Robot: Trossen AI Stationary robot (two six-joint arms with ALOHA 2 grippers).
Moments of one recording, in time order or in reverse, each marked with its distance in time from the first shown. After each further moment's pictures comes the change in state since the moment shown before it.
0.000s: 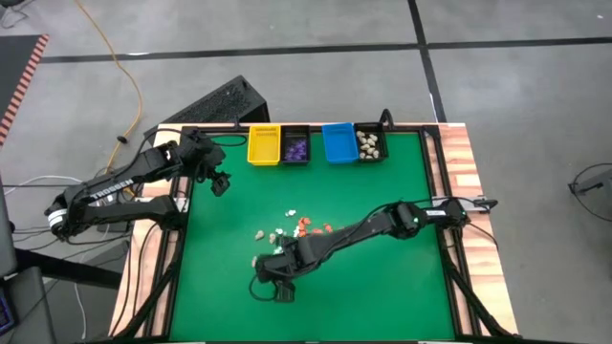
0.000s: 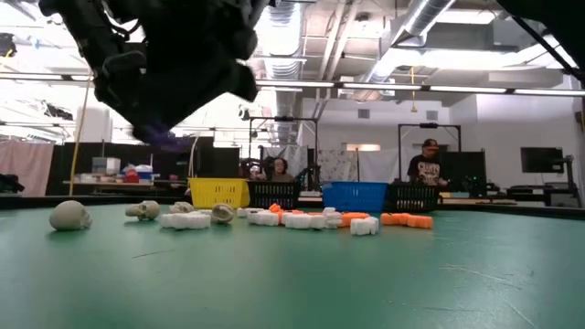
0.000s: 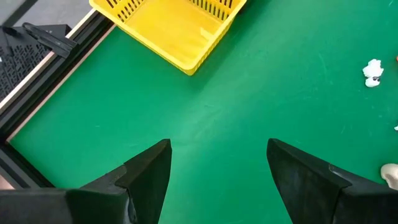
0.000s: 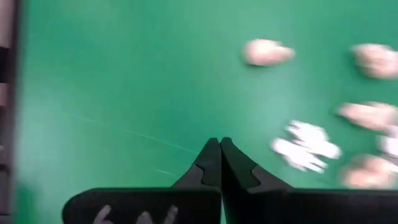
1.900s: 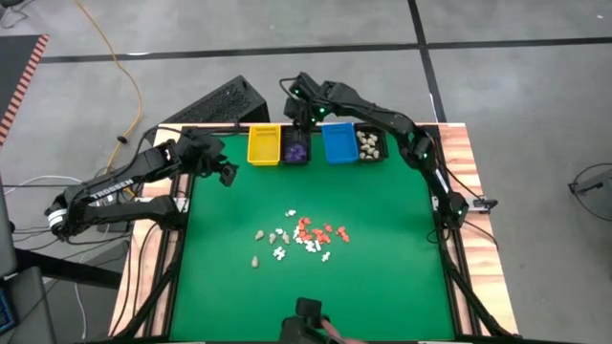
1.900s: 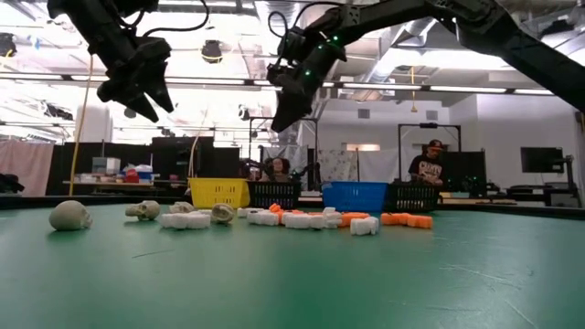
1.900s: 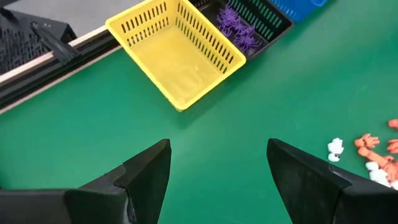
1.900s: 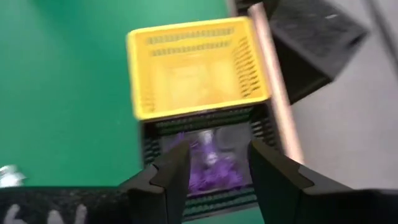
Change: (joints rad) left arm 0.000 0.000 0.000 0.146 0.001 -0.258; right arm -0.866 -0.178 0.000 -0.024 -0.266 -0.660
